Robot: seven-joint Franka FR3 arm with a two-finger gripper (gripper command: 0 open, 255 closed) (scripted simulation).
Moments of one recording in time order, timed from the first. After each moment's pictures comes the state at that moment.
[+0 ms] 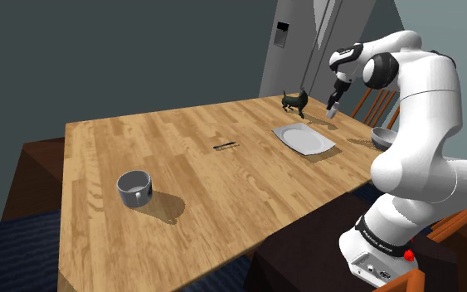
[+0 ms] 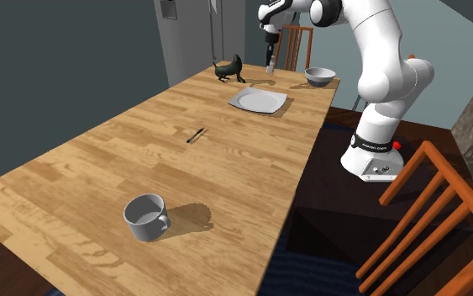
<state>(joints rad) -0.90 0.78 -0.18 -1.16 0.20 2.01 -1.10</state>
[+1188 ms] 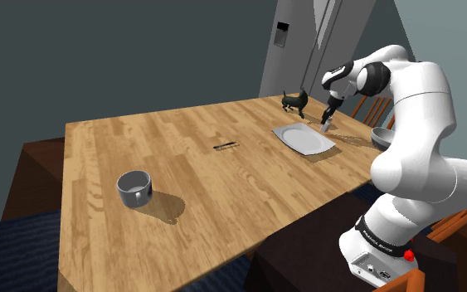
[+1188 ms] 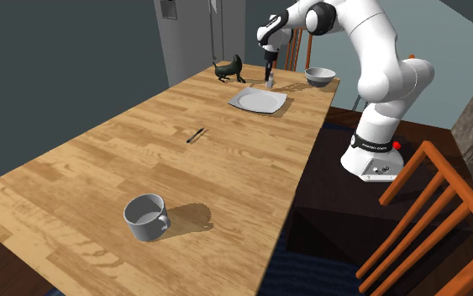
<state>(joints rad) -0.91 0.88 -0.16 -1.23 0.22 2.17 -1.12</state>
